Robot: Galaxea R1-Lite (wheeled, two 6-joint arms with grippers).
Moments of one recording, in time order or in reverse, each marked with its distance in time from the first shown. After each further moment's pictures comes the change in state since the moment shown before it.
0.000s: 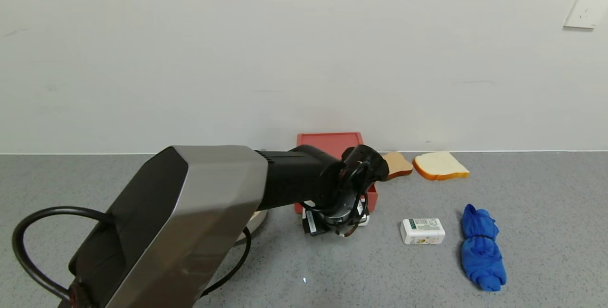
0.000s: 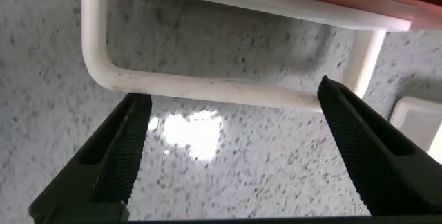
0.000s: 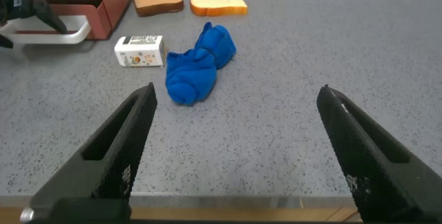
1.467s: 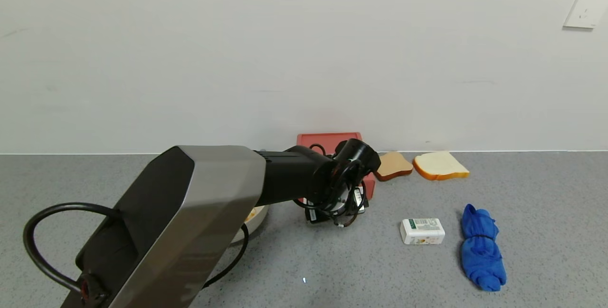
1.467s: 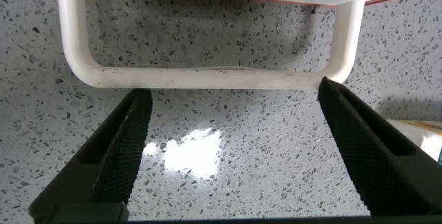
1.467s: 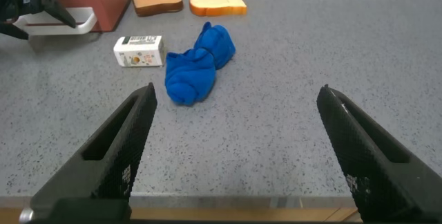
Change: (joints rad) left arm 0.046 0.027 0.000 -0.110 -0.019 0.117; right arm 0.000 0.000 0.000 0.000 0.000 0.000
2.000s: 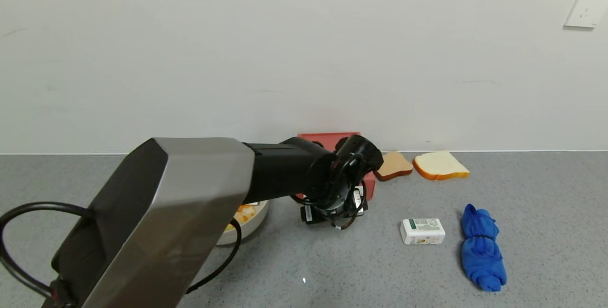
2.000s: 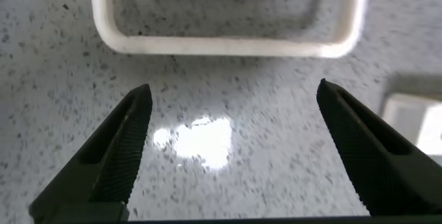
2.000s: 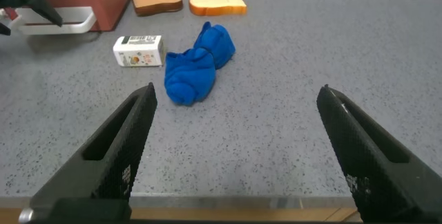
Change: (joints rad) left arm -0.025 -0.064 0.014 0.092 0.003 0.003; right arm 0.000 0.000 0.000 0.000 0.000 0.000
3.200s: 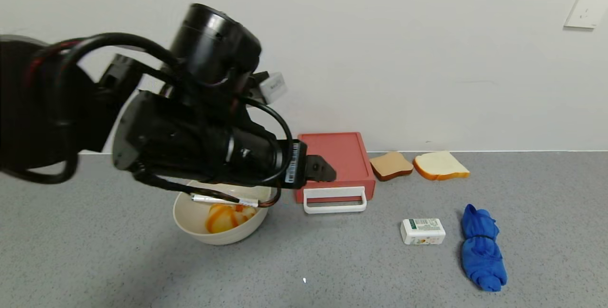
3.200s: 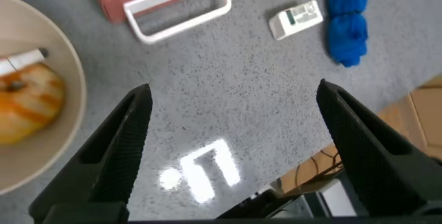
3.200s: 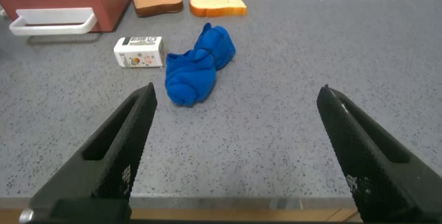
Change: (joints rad) left arm 0.076 -0.694 0.499 -0.177 -0.314 0.459; right arm 0.000 0.000 0.000 -0.003 0.000 0.000
